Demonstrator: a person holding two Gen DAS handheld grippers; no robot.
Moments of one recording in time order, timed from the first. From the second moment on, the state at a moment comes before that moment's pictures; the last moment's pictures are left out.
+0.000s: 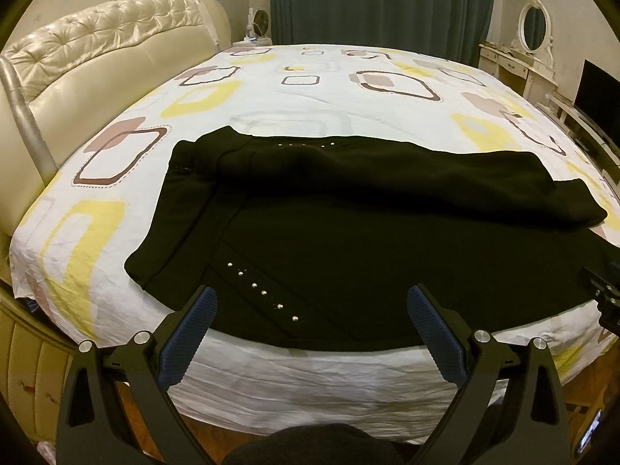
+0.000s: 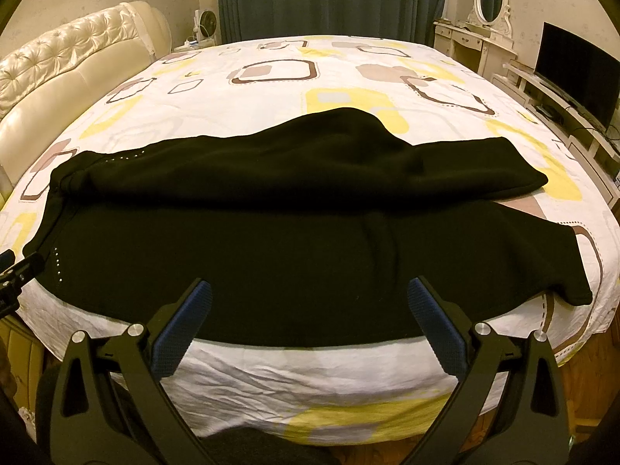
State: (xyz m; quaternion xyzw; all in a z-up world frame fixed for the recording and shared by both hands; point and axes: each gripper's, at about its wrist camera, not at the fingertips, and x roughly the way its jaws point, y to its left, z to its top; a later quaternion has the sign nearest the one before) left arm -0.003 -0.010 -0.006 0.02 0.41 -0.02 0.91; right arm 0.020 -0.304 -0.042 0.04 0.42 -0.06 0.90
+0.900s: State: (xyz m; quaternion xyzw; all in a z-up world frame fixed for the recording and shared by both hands) left arm 0.006 -0.013 -0.005 0.02 0.44 -0.09 0.89; right arm 0.030 -0.303 -0.041 0.07 0.43 0.02 0.90
